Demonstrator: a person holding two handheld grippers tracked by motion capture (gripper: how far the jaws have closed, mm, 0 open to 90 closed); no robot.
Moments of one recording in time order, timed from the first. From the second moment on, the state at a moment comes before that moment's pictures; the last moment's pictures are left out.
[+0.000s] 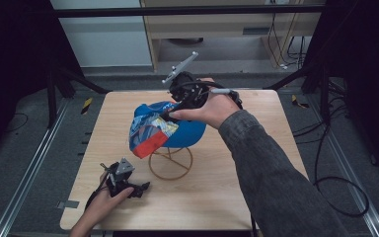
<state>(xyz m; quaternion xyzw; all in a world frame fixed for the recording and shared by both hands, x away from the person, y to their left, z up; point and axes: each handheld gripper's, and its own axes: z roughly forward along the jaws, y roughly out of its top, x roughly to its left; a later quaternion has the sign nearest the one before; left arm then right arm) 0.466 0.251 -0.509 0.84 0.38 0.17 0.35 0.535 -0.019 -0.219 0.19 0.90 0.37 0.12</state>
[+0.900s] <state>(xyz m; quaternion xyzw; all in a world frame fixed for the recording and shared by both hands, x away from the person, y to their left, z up) 0.467 0.251 -0.509 0.84 0.37 0.17 0.35 0.519 -0.100 -0.232 0.24 0.87 0.40 0.16</state>
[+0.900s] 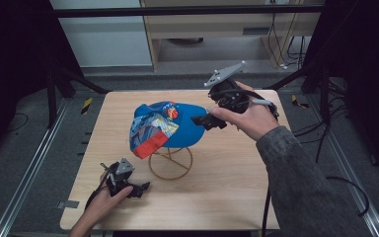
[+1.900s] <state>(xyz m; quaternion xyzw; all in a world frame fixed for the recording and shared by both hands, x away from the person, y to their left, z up) 0.467 0.251 -0.509 0.84 0.37 0.17 0.35 0.518 -0.174 -0.247 0.32 0.84 0.40 0.19</state>
